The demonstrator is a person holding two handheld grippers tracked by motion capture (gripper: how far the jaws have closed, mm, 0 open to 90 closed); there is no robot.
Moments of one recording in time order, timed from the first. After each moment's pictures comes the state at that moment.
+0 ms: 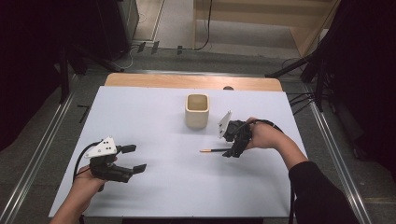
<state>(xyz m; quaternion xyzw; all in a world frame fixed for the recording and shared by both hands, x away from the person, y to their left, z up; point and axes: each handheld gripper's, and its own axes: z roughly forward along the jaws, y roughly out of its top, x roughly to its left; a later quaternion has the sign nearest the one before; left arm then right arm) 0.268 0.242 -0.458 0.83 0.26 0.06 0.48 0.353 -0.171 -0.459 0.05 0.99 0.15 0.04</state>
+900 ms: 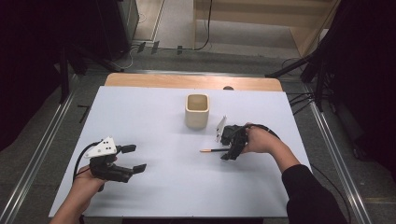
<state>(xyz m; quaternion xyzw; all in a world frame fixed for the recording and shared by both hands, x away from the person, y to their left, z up) 0.268 0.242 -0.458 0.83 0.26 0.07 0.48 0.357 -0.165 -0.487 0.07 0.99 0.12 0.02</state>
